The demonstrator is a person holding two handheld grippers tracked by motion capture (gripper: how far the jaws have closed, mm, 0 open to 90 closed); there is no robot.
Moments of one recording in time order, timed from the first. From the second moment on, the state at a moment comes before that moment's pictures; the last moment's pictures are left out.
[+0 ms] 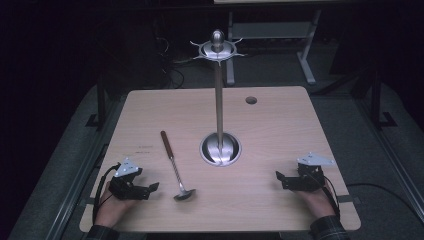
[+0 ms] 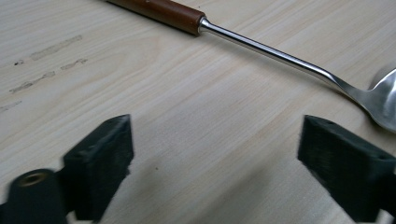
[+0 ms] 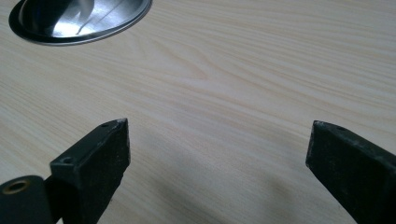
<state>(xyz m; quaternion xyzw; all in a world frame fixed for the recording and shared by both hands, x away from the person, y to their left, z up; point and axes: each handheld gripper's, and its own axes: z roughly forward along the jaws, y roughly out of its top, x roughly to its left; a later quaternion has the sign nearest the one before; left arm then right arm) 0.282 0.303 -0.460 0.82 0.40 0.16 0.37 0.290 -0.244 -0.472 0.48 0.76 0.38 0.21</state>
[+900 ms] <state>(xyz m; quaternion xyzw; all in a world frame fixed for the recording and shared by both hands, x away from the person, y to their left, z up) 0.314 0.296 -0.441 0.81 0.42 0.16 0.38 0.290 -0.249 -0.474 0.48 0.75 0.40 0.21</state>
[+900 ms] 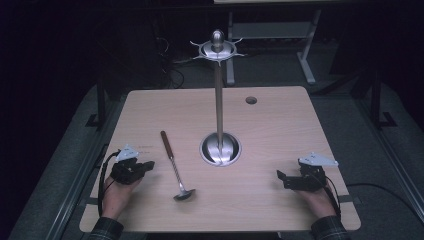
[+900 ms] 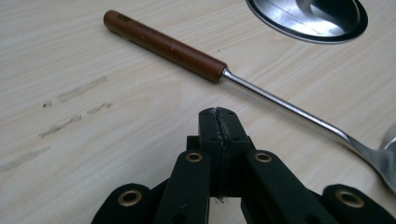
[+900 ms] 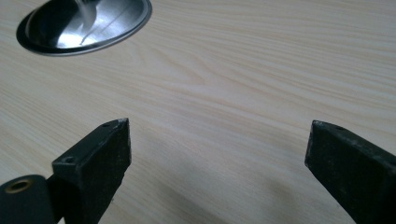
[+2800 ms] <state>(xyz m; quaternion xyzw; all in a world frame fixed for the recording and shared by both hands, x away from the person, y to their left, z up) 0.378 0.240 -0.456 0.83 0.40 0.18 0.35 0.289 -0.247 -0.476 0.48 0.74 0.41 0.21</state>
